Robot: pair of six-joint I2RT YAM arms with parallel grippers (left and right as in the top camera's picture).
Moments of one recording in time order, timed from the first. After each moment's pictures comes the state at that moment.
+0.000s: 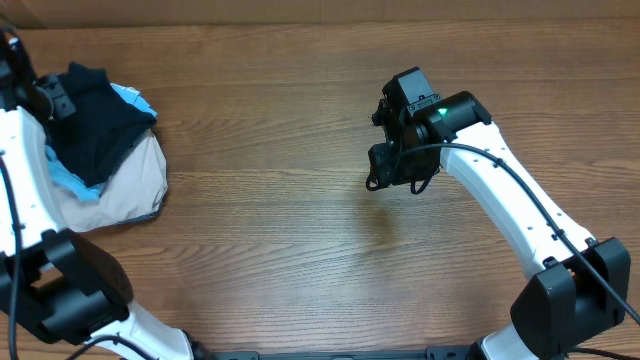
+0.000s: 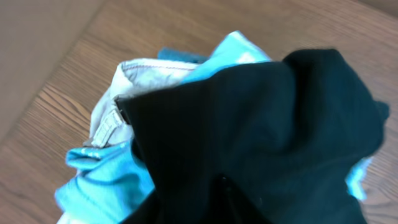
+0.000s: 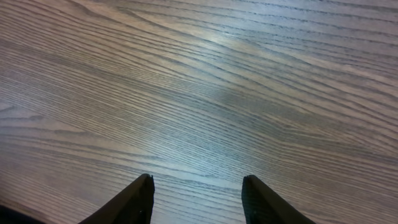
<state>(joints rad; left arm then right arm) 0.49 1.89 1.79 -0.84 -0.09 -0.05 0.41 1.74 1.51 -1.17 -0.17 0.17</state>
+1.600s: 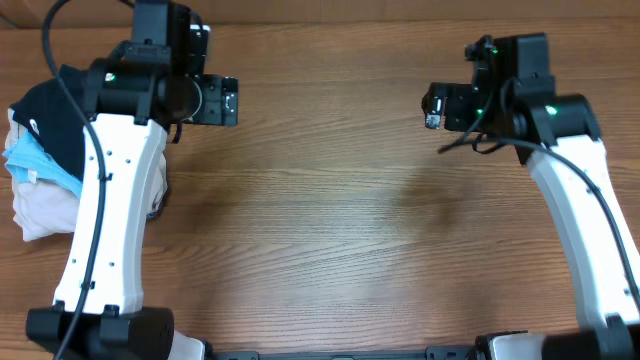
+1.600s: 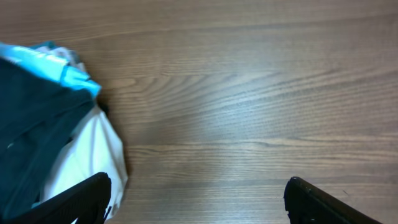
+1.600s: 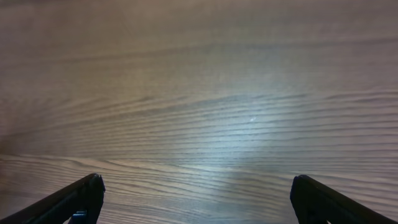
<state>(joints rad) -0.11 1.65 1.86 -1.25 -0.05 -0.08 0.11 1.49 1.49 -0.90 -0.13 0.17</state>
